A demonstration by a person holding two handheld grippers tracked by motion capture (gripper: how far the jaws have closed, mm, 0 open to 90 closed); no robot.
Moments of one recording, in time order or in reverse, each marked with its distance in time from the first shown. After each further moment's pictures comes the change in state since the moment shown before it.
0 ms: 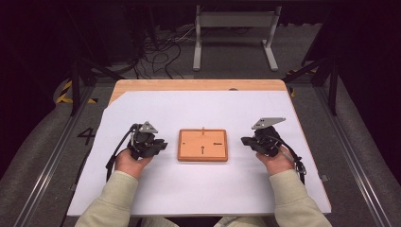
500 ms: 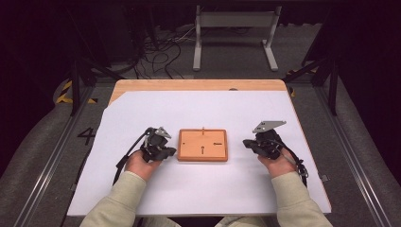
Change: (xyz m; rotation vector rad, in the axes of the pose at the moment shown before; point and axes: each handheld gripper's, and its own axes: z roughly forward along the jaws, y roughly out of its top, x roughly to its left) left arm -0.018 0.007 0.034 0.125 -0.077 0.061; right arm 0.002 -0.008 -0.002 0.017 -0.012 -0.018
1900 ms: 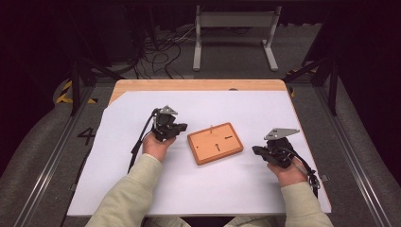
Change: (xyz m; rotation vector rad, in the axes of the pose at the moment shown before) left arm 0.028 0.053 0.011 -0.268 0.002 -0.117; right arm 0.002 -0.027 -0.024 0.000 -0.016 0.051
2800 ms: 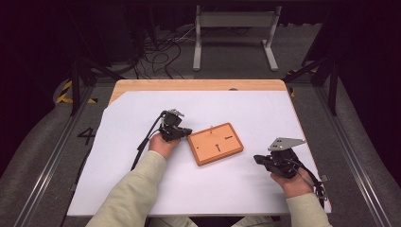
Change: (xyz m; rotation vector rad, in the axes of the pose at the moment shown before) left arm 0.014 -0.005 0.041 0.120 -0.105 -0.032; right arm 0.017 -0.016 -0.019 -0.019 0.036 -0.027
